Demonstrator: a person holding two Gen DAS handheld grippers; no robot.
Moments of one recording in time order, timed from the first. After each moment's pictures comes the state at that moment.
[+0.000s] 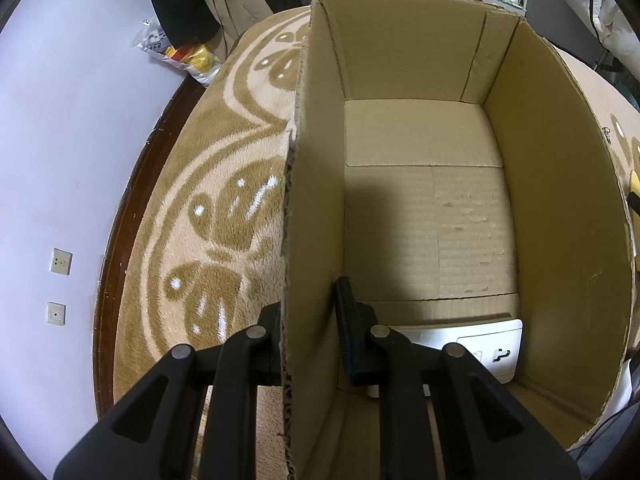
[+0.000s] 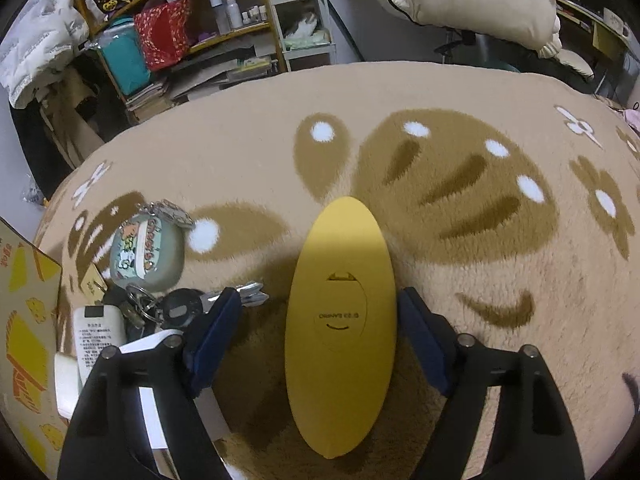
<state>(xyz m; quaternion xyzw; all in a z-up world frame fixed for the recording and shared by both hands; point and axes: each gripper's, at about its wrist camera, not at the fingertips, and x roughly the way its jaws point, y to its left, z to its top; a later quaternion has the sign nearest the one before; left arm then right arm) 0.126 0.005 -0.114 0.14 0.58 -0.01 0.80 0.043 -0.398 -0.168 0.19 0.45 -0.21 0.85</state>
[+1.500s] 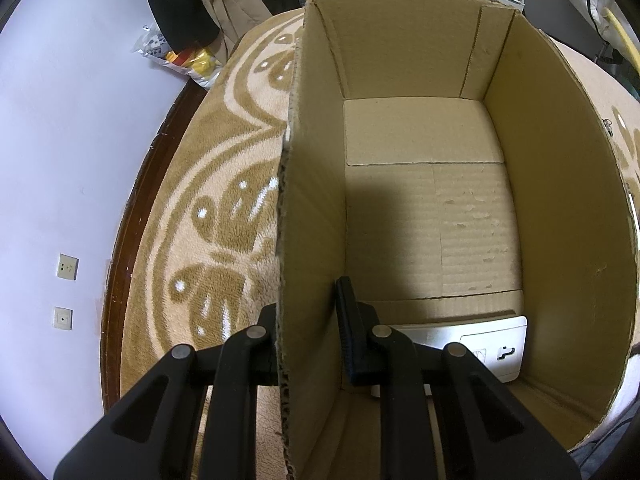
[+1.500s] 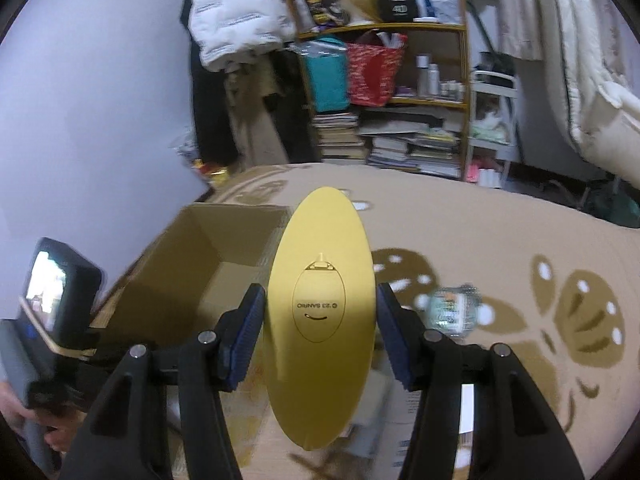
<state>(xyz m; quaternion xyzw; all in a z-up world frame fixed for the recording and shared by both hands) 0.125 0.002 -0.113 0.15 0.58 -0.01 0.80 0.070 -0.209 -0.041 0.09 0.36 0.05 0.93</state>
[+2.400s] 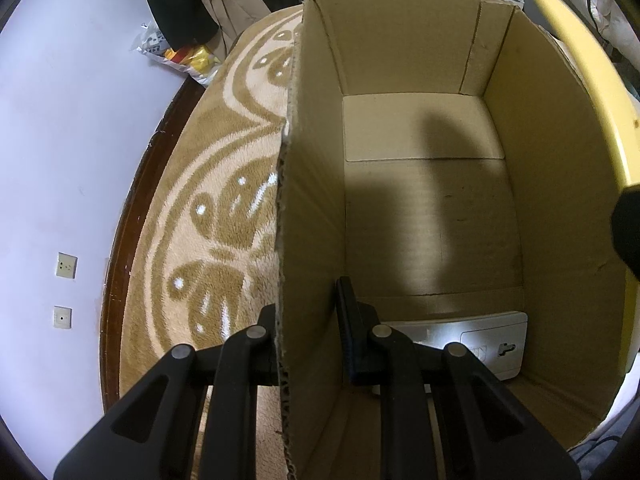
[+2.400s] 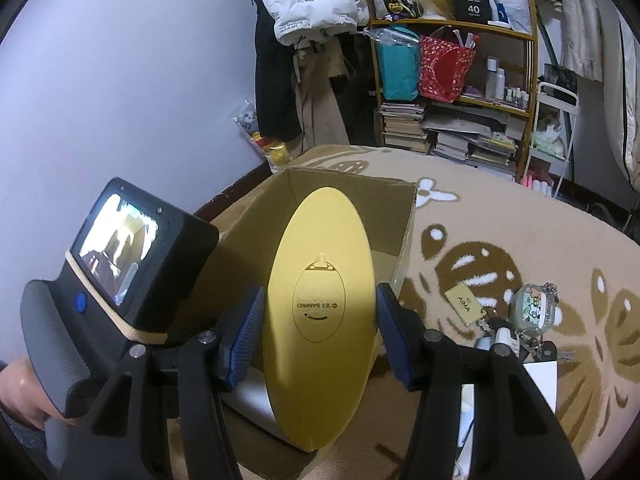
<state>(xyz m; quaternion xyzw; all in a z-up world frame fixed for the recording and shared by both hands) 0.126 0.003 -0.116 0.15 0.58 -0.01 0.80 0.056 -0.136 -0.049 0.04 0.37 0.14 0.92</state>
